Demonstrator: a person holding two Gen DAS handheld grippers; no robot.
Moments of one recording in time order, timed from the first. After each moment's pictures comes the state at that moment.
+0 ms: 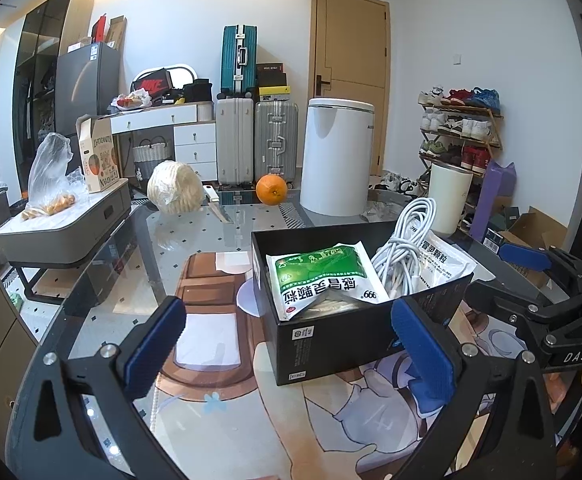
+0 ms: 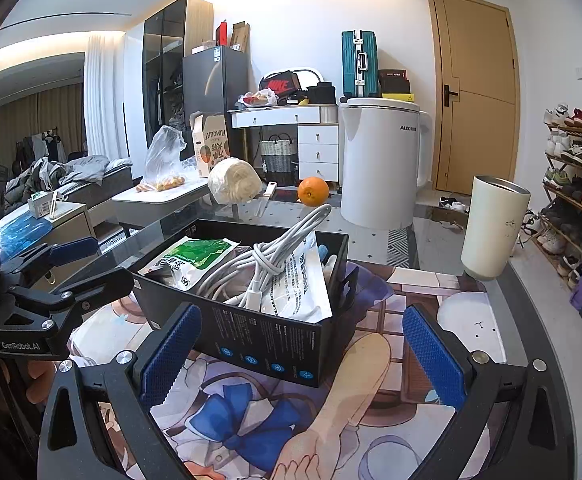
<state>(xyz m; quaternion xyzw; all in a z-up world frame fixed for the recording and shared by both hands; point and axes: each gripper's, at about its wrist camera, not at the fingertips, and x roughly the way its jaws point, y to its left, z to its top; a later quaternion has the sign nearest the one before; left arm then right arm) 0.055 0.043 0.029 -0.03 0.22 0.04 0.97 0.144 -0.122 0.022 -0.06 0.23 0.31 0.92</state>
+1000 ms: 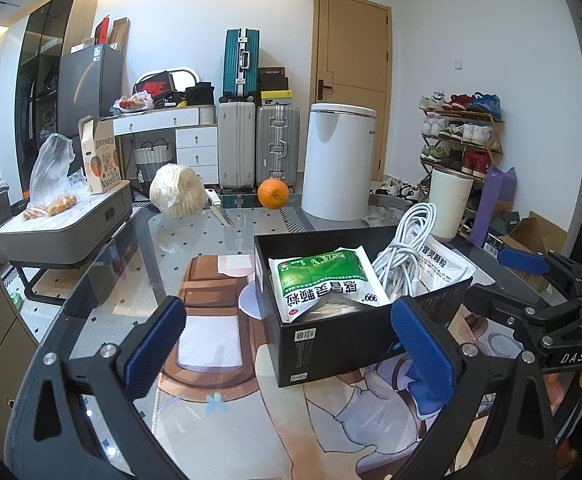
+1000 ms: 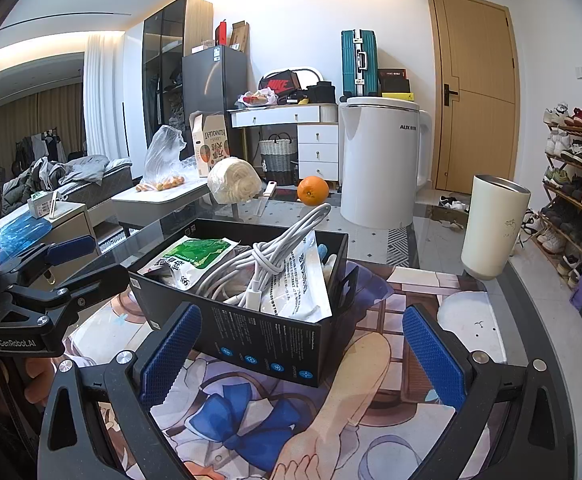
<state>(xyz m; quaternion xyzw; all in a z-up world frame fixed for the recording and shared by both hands) 0.055 0.045 0.029 -0.04 0.22 0.04 0.97 0.144 -0.122 0.022 -0.06 0.23 0.31 0.92</state>
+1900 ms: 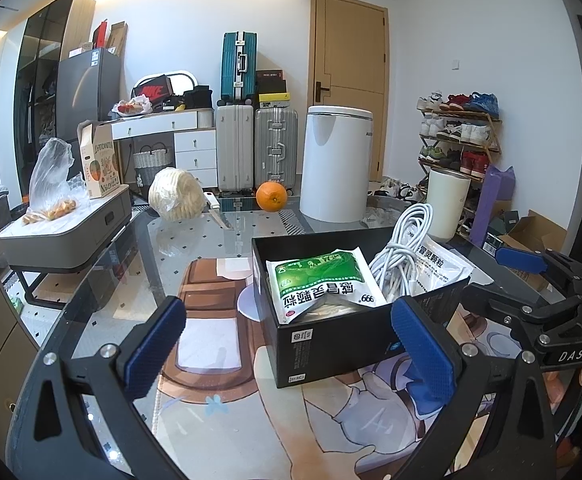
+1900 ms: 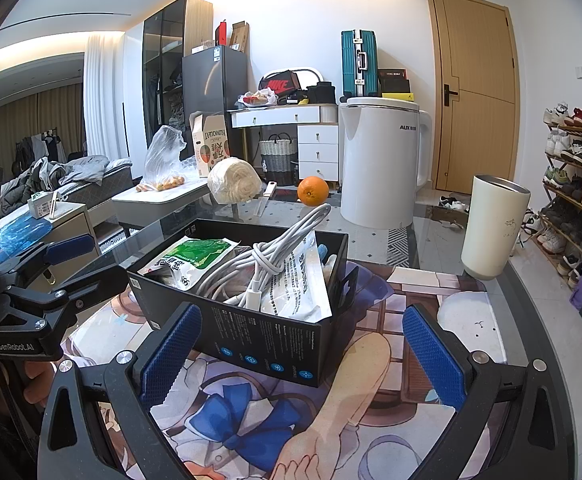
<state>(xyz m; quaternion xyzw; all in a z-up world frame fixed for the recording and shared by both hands) 0.054 0.043 0.034 -0.03 0.21 0.04 0.98 0.144 -0.122 0.022 -0.06 0.23 0.31 0.92</state>
